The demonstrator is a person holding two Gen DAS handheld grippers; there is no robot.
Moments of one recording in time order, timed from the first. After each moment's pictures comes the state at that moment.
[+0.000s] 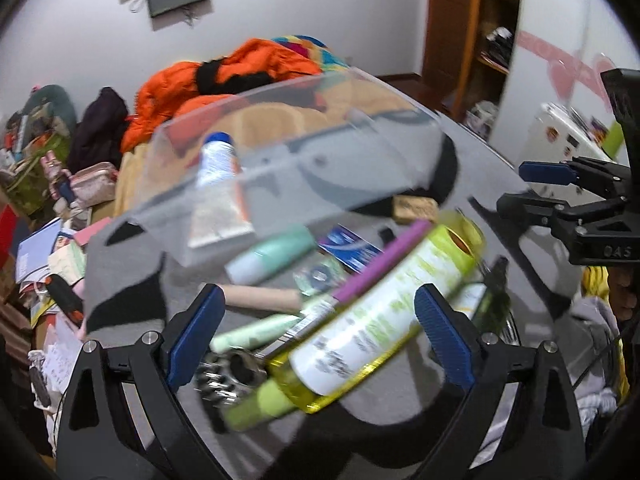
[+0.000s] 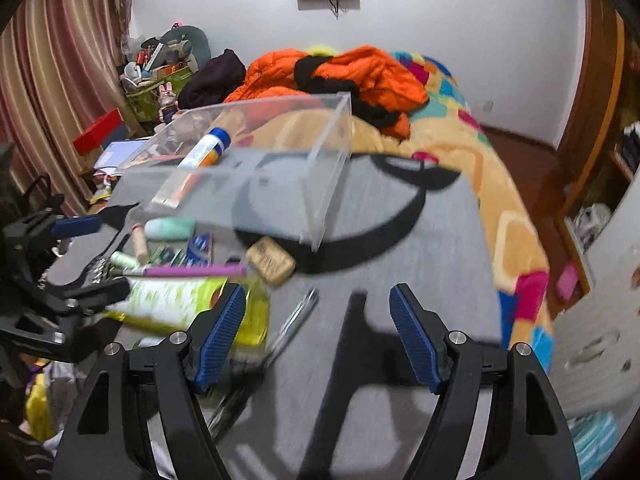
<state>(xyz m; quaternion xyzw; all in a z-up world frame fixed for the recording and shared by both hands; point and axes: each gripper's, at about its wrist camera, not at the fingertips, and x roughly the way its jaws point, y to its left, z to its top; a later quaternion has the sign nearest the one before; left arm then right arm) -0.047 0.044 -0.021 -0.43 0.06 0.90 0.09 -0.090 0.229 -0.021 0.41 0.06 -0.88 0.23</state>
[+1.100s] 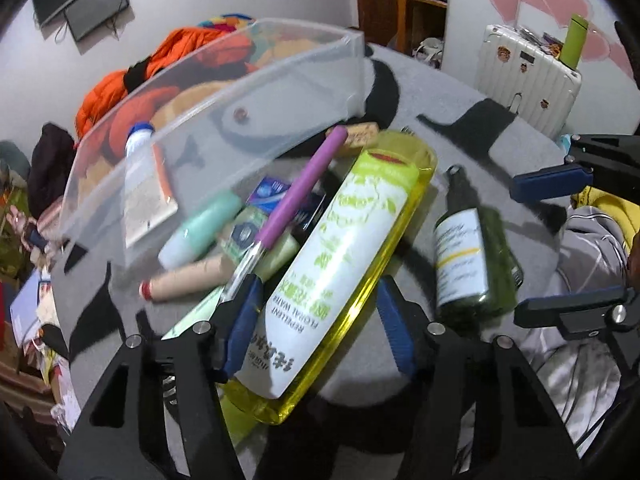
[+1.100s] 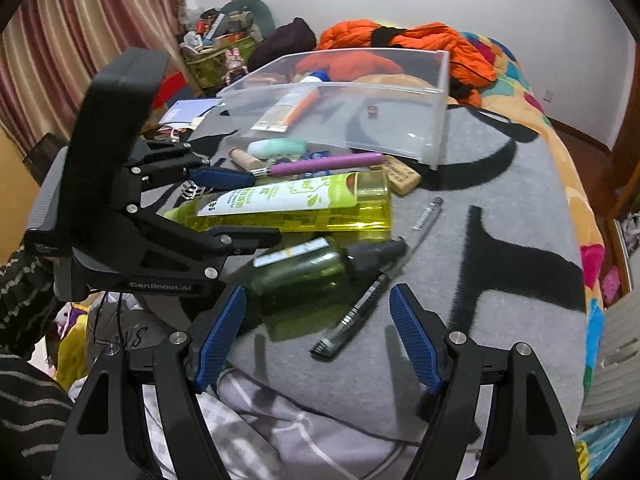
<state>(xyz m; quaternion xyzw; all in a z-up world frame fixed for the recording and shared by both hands) -0.047 0.068 -0.054 -0.47 0.16 0.85 0.17 -0.024 0.188 -0.043 0.44 0.07 -0.83 0.33</state>
